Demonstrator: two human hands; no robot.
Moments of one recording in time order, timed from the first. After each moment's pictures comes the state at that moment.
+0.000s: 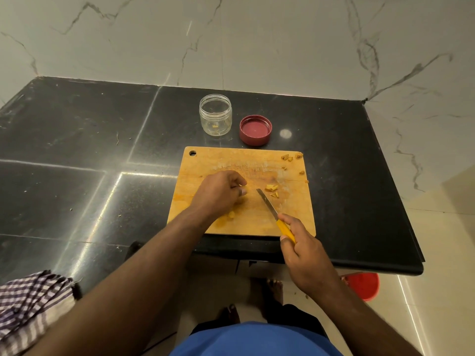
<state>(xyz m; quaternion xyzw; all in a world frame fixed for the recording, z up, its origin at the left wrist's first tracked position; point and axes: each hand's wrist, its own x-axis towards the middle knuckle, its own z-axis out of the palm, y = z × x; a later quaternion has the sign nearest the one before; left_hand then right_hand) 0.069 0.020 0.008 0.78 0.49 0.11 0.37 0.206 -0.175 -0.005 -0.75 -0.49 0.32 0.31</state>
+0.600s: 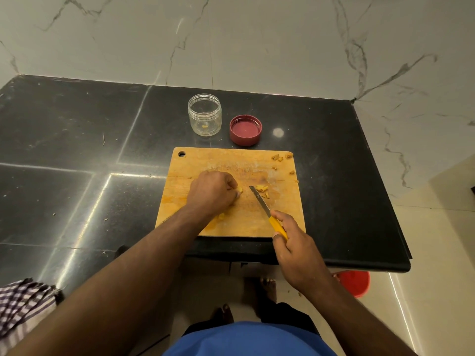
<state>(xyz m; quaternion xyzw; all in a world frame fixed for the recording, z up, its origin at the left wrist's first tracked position) 0.087 0.030 -0.005 0.82 0.51 0.06 0.26 0.210 -0.169 0.002 -0.76 -0.48 0.32 0.32</state>
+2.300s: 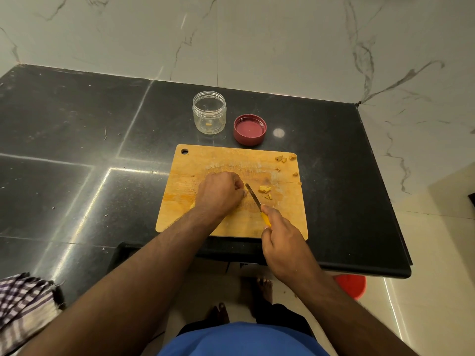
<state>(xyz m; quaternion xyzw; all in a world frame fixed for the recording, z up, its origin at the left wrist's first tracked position) 0.098 0.025 -0.013 0.80 0.53 0.08 0.28 0.194 -0.141 0.009 -0.76 -0.54 0.26 0.26</state>
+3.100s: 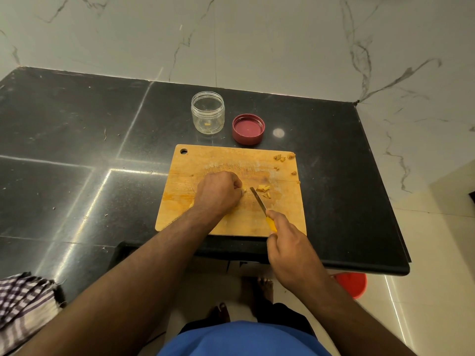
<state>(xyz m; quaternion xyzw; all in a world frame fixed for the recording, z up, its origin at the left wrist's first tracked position) 0.100 0.024 -0.007 0.81 0.53 0.06 0.27 0.195 -0.159 0.016 -0.77 -0.53 0.26 0.25</state>
